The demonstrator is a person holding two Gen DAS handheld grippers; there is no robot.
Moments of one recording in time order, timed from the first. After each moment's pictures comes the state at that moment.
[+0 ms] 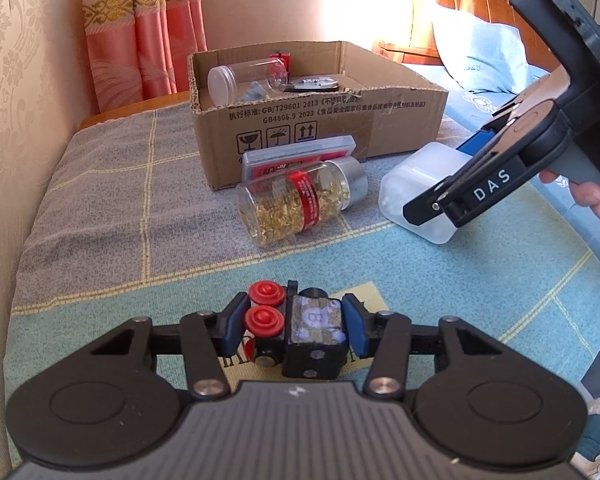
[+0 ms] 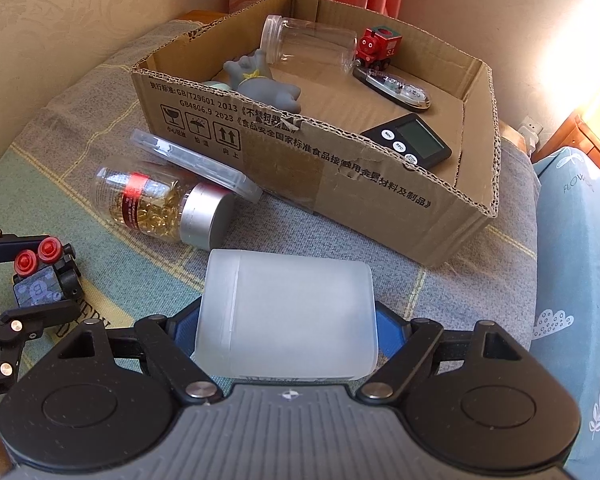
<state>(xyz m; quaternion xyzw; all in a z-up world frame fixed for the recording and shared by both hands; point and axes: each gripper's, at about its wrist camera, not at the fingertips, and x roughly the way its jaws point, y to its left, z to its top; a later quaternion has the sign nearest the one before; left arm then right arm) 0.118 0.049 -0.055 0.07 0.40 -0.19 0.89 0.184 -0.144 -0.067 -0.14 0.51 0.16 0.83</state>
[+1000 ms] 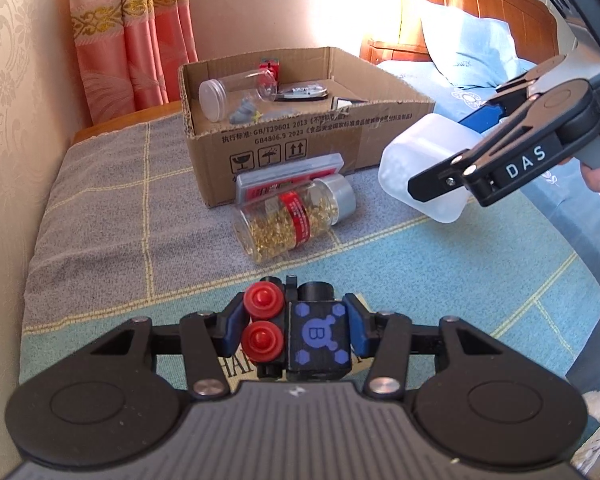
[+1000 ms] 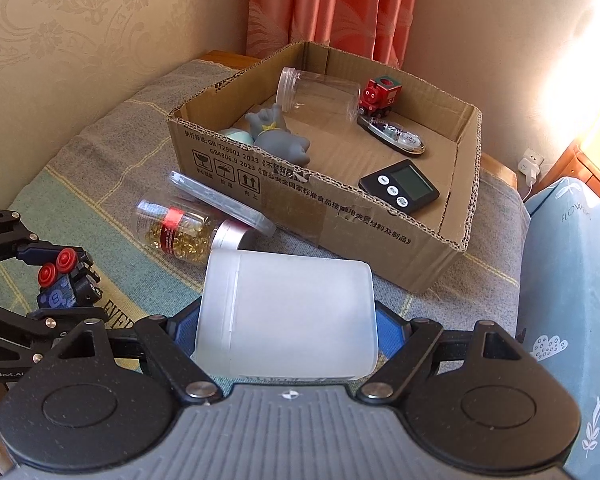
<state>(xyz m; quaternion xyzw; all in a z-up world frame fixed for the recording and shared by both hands) 0.123 0.048 -0.031 0.08 0.40 -0.21 0.89 0.167 -0.153 -0.021 -0.14 0.46 0.19 0.86</state>
